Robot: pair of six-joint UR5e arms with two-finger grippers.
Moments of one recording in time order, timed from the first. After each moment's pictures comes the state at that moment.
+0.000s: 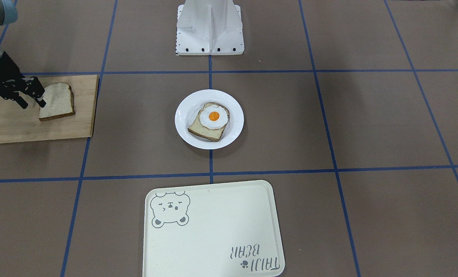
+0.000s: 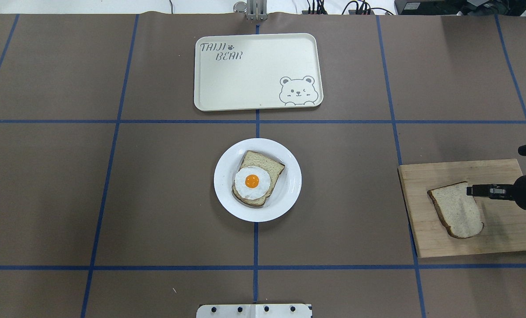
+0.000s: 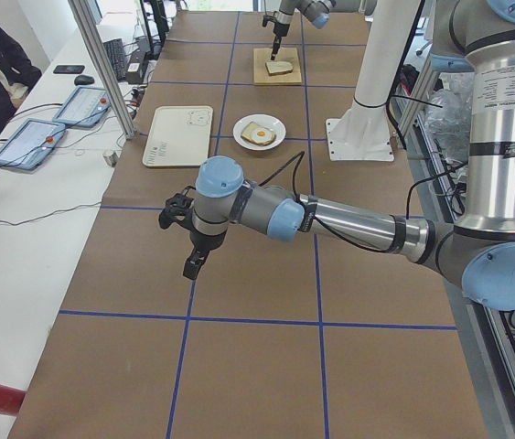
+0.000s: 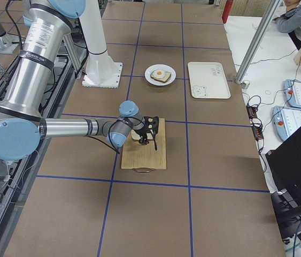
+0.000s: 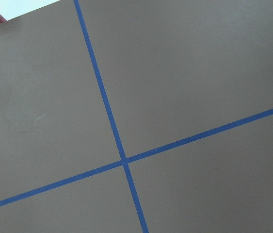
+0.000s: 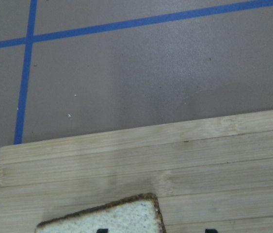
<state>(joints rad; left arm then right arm) -1.53 -1.53 -1.82 -1.75 -2.28 0.04 0.72 -1.94 1.82 -0.56 1.88 1.17</state>
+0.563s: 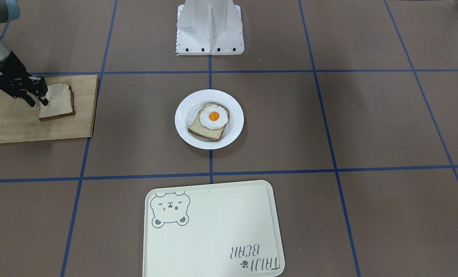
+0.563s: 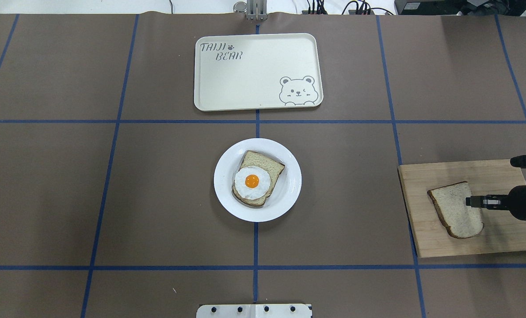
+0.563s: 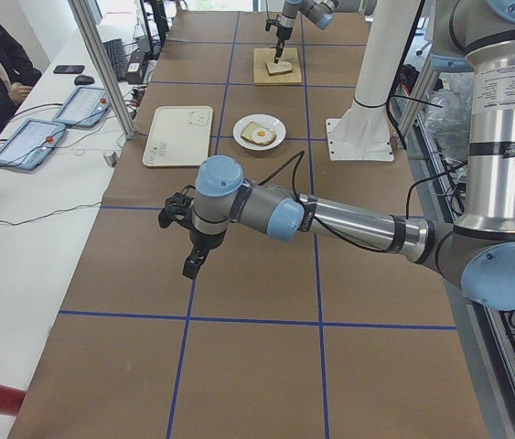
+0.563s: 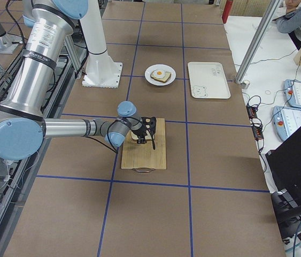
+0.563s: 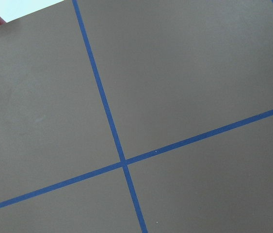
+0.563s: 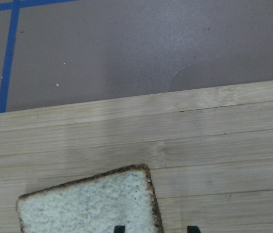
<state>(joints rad) -1.53 -1.53 -1.82 -1.75 -2.28 0.04 0.67 -1.95 1.82 -0.56 1.84 1.17</state>
